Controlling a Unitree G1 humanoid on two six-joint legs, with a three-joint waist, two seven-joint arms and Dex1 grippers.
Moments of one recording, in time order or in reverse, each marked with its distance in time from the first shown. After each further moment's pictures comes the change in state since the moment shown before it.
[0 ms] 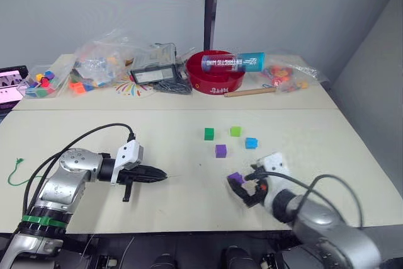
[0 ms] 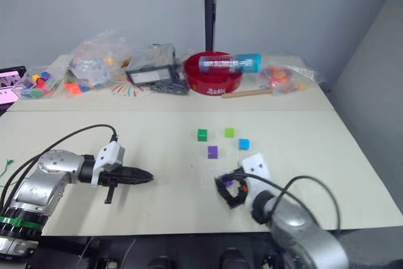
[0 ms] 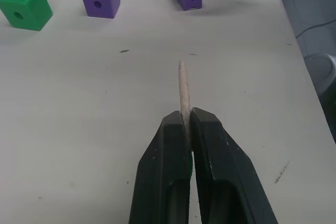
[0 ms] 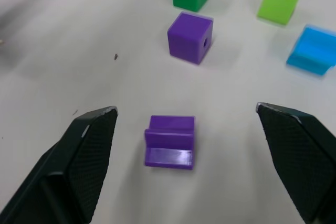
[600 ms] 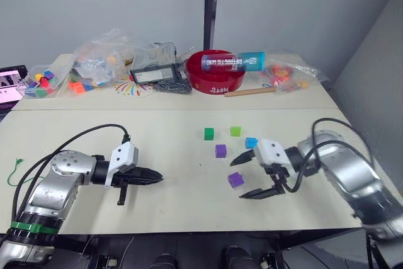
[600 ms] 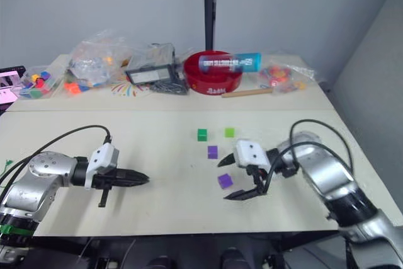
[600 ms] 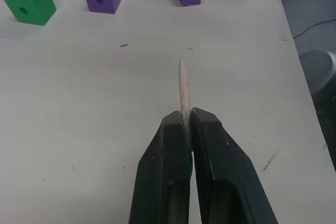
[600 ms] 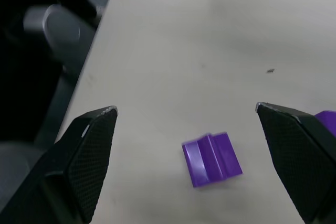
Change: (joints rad) left arm 0.057 0.040 0.038 -0.078 -0.016 0.030 0.018; right arm -0.575 -0.310 0.401 0.881 -0.249 -0.944 1.140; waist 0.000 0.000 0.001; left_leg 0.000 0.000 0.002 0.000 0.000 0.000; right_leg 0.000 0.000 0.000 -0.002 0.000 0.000
